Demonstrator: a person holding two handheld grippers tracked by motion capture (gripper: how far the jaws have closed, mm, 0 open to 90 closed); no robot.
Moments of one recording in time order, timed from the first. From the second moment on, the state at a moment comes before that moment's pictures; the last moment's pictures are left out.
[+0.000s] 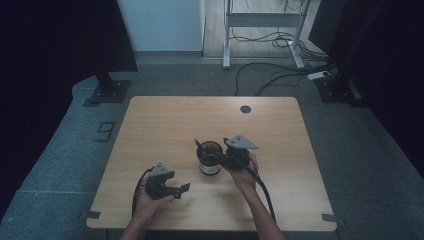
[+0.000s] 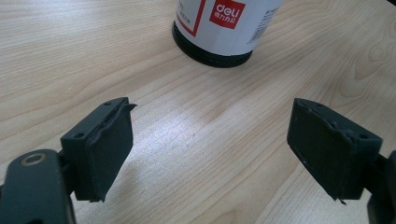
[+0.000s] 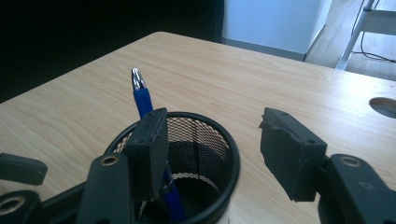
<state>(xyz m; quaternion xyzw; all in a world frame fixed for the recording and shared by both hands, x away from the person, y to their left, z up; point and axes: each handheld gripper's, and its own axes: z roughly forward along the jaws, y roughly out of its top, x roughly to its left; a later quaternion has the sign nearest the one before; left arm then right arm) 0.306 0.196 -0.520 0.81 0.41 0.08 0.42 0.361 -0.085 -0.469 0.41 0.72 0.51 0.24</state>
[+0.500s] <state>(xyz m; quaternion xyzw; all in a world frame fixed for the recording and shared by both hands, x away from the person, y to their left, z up) 0.307 0.202 -0.520 0.80 0.42 0.08 0.42 0.335 -0.143 -0.478 0.43 0.72 0.50 0.24</state>
